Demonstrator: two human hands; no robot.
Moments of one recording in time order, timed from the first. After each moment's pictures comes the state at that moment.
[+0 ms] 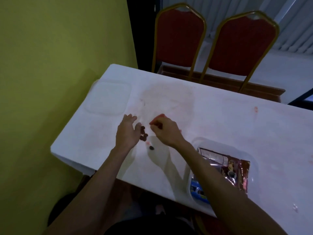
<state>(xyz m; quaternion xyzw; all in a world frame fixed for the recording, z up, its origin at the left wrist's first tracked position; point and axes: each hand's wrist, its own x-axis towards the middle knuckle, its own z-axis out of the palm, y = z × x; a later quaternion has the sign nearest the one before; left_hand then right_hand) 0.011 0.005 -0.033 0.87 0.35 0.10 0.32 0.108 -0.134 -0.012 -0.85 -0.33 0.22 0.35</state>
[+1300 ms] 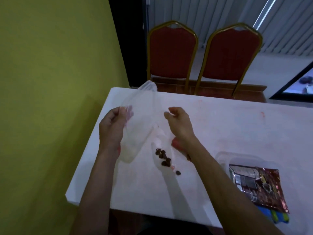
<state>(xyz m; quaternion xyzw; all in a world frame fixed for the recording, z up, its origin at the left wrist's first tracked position) 0.028 0.152 0.074 0.57 0.29 0.23 0.73 0.137 -0.012 0.040 -0.81 -0.01 0.17 0.56</state>
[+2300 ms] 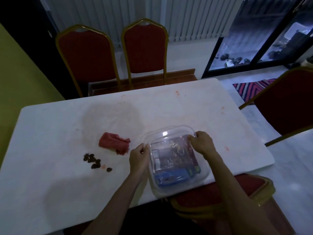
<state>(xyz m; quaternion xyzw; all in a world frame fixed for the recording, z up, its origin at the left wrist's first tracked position) 0.045 -0.175 -0.040 0.78 0.23 -0.05 0.57 0.104 -0.406 -0.013 -0.92 0.19 0.14 0.32</state>
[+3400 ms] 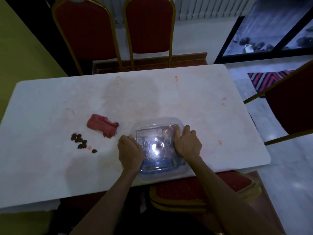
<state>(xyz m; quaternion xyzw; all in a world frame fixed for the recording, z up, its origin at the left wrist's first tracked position) 0.037 -0.237 -0.070 0.89 0.34 0.09 0.31 0.084 -0.416 -0.061 -0.97 0.13 0.07 0.21</state>
